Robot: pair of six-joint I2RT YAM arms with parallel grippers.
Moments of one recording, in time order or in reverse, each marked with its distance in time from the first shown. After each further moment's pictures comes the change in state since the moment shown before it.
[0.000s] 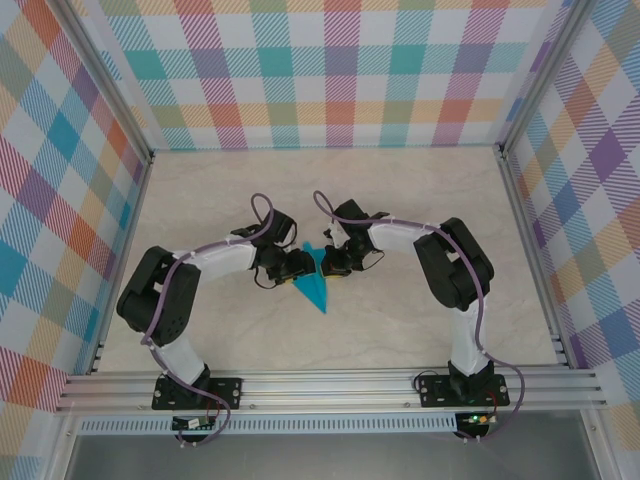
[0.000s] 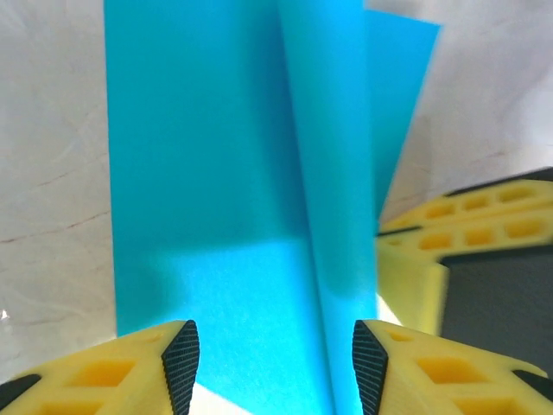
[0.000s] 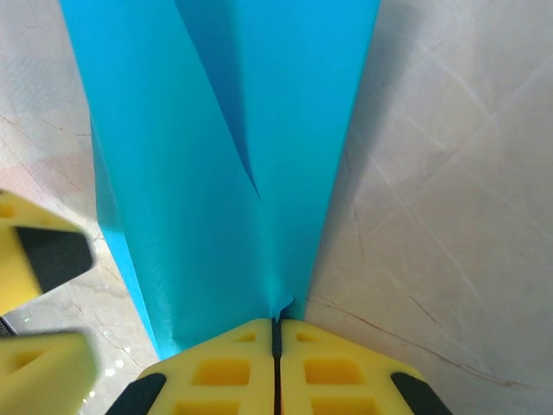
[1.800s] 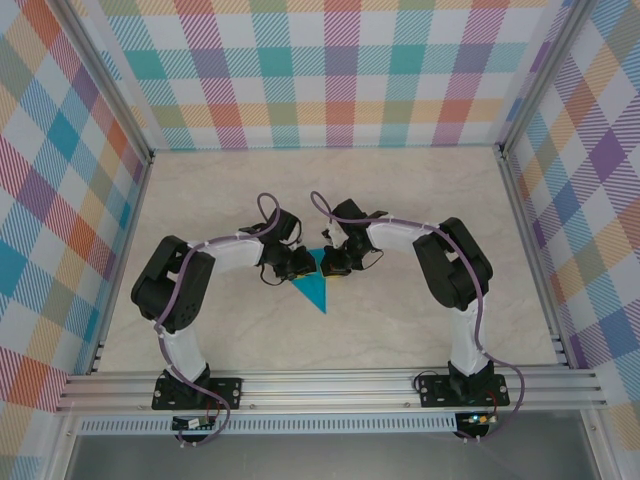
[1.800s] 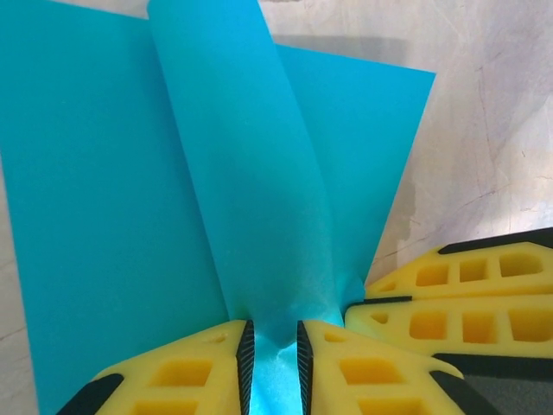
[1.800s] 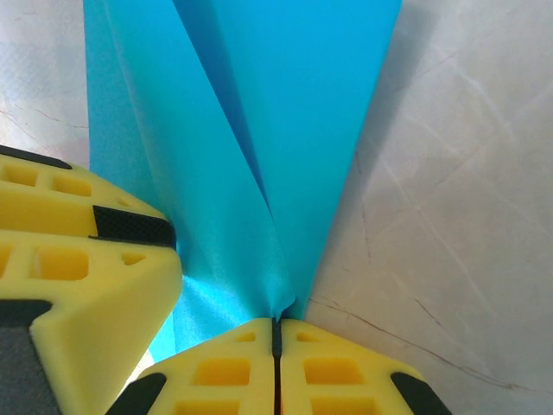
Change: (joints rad) left arm 0.016 0.119 0.033 0.096 0.056 -0.011; right arm 0.006 0.006 0.021 -0.031 0.016 -0.040
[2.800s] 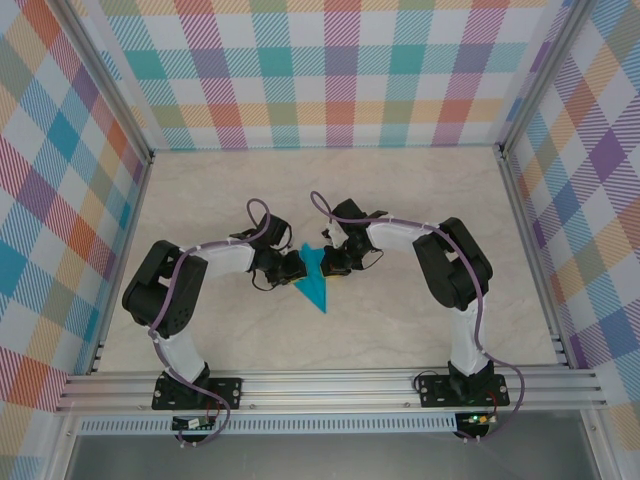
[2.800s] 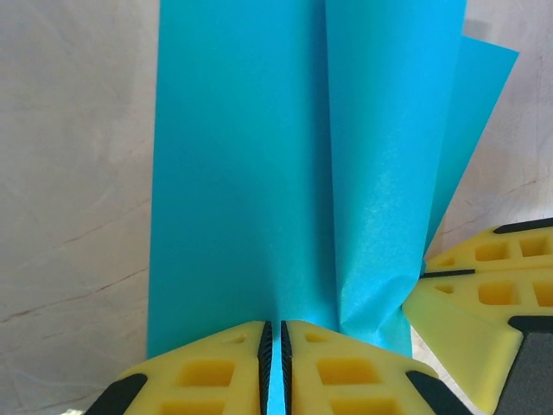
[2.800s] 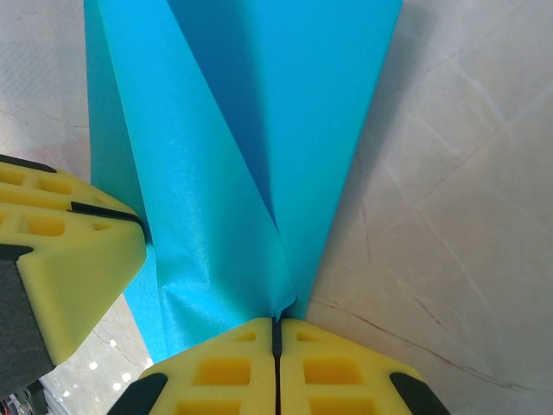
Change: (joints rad) left arm 0.035 -0.046 -0.092 0.033 0.010 -0.007; right arm 0.000 0.000 0.004 -0.005 -0.002 0.000
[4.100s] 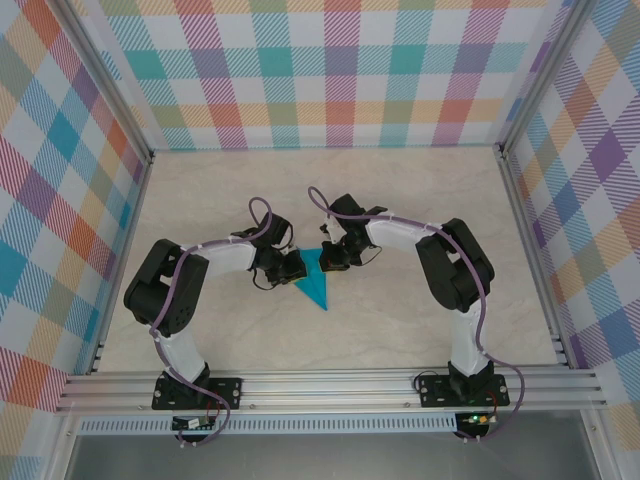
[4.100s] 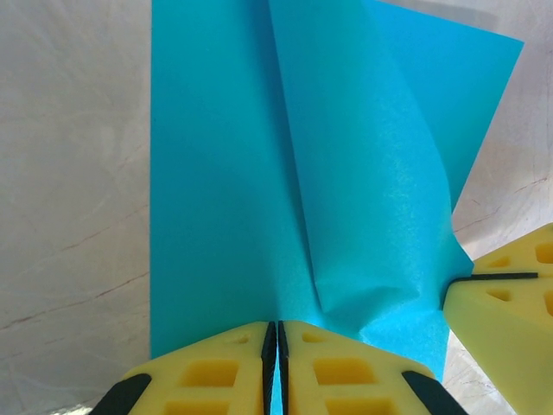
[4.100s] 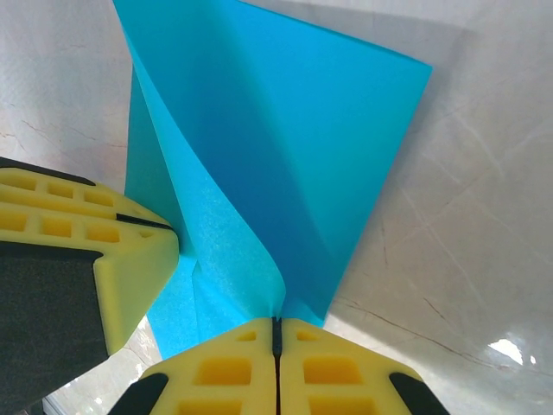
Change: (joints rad) left arm -0.008 0.012 0.022 -0.031 -0.014 0.024; right arm 0.009 -0.020 0.043 -0.031 0.040 -0.004
